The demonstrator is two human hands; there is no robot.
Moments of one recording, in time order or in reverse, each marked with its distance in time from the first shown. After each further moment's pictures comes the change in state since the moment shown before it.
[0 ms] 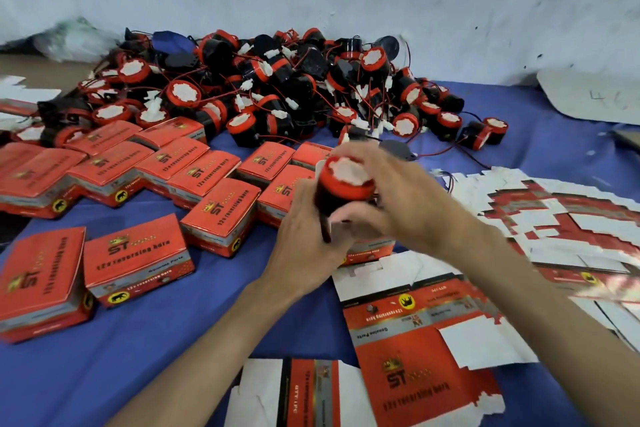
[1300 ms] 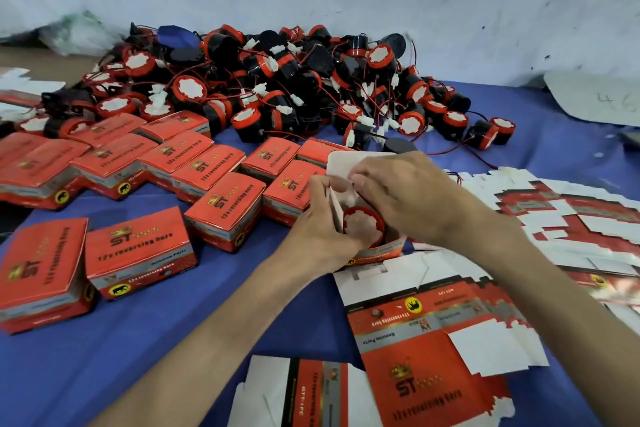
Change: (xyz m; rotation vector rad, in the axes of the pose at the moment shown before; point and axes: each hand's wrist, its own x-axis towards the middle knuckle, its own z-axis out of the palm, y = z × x) left_hand 0.009 0.013 -0.002 -0.086 -0.254 -0.337; right_hand 0.006 -0.004 -0.003 -0.280 -0.088 -0.024
